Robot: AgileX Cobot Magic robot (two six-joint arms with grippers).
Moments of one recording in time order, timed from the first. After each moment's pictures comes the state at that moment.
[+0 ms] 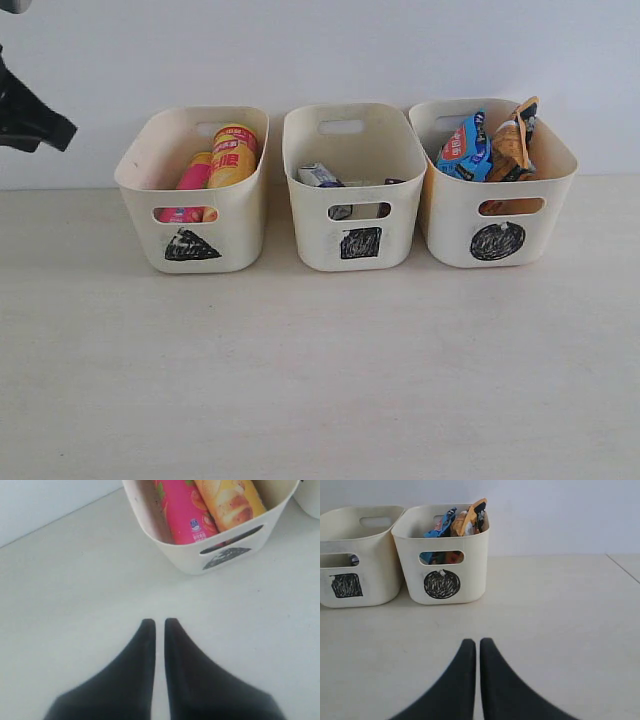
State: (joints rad) left arm -0.26 1.43 -1.27 0.22 0.81 0.07; right arm 0.03 0.01 0.00 0.00 0.26 0.00
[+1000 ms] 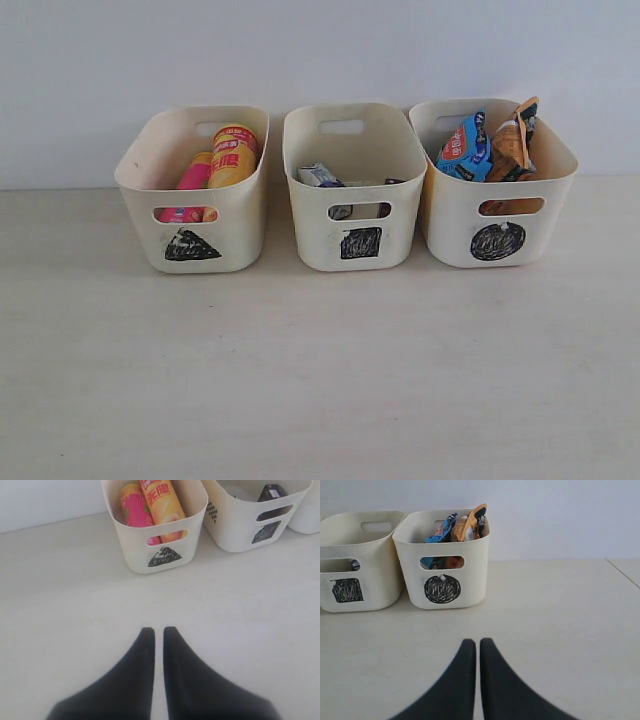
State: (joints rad) left arm -0.26 0.73 -0.86 0.00 0.84 0.03; right arm 0.03 0.01 0.00 0.00 0.24 0.00
